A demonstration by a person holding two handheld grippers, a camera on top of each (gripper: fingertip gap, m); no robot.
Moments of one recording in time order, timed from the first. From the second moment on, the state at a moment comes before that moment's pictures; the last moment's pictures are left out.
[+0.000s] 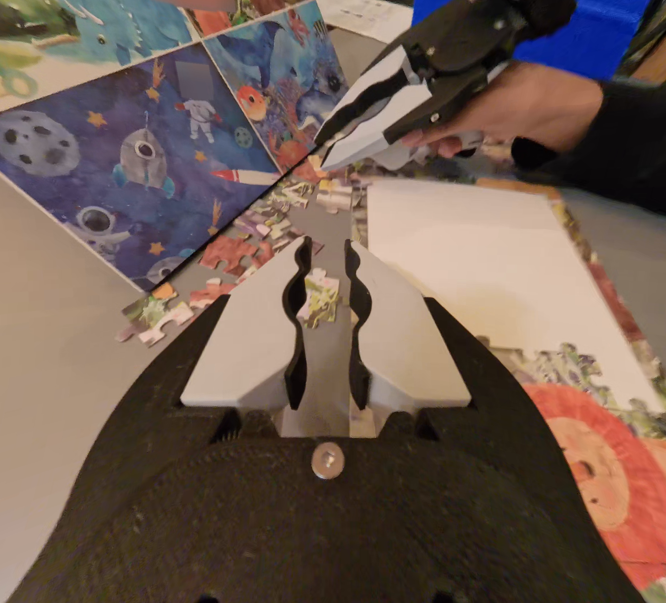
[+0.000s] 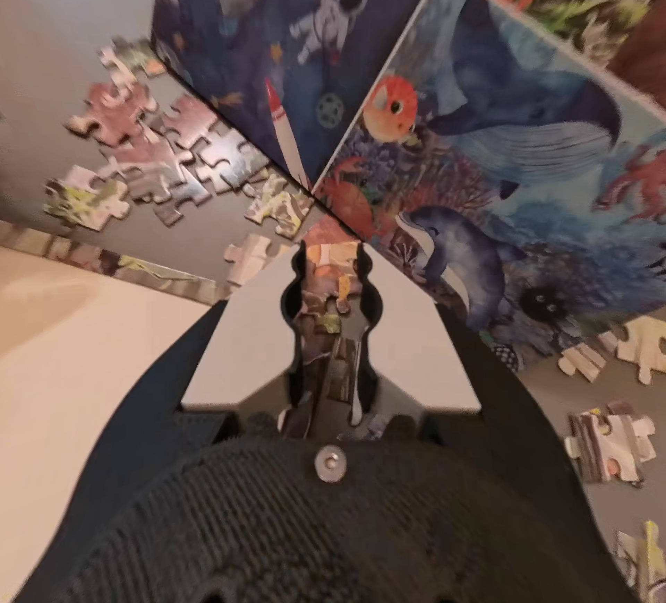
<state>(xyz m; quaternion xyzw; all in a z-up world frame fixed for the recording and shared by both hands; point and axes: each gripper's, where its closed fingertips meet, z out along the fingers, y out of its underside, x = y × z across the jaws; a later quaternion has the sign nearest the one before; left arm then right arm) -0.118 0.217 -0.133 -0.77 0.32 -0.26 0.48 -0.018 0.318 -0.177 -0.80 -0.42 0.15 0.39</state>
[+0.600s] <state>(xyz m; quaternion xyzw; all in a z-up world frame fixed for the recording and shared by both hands) -0.117 0.206 -0.138 -0.75 0.37 -0.23 0.50 -0.012 0.310 -0.161 -0.78 -0.39 0.23 0.43</state>
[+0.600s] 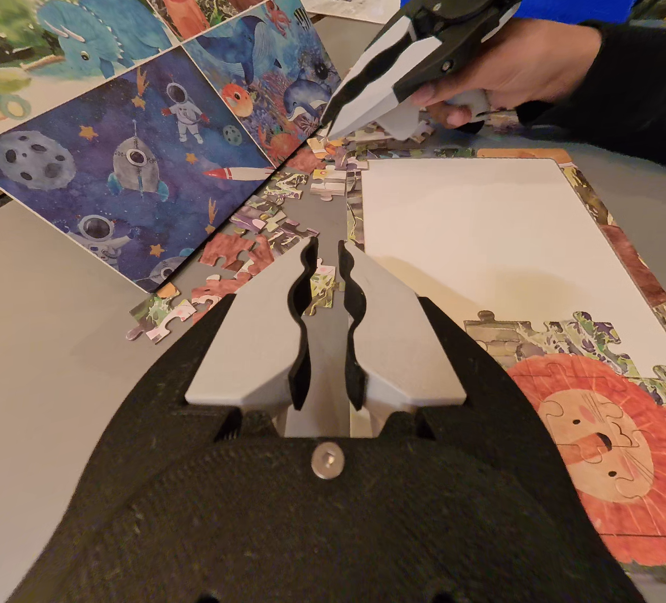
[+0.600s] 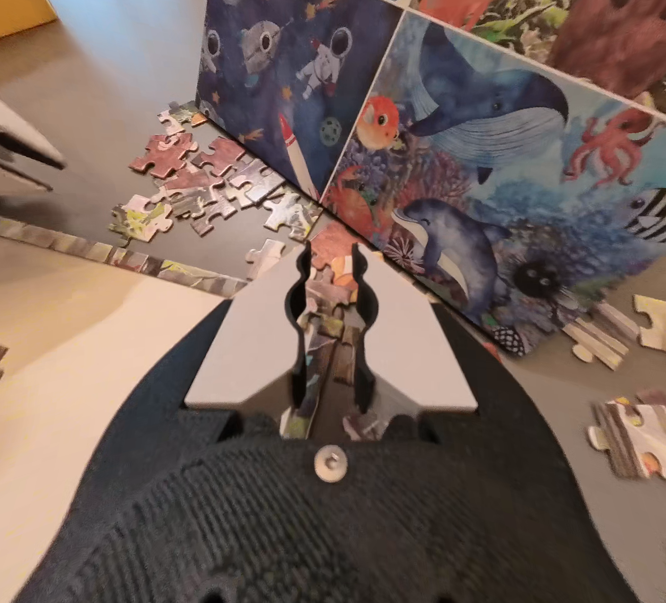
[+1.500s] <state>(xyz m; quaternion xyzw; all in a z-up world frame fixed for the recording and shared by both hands) -0.115 0.206 -0.141 -0.76 0.38 -0.22 0.49 -0.019 0.323 -0.183 -0.81 -0.40 0.19 0.39</state>
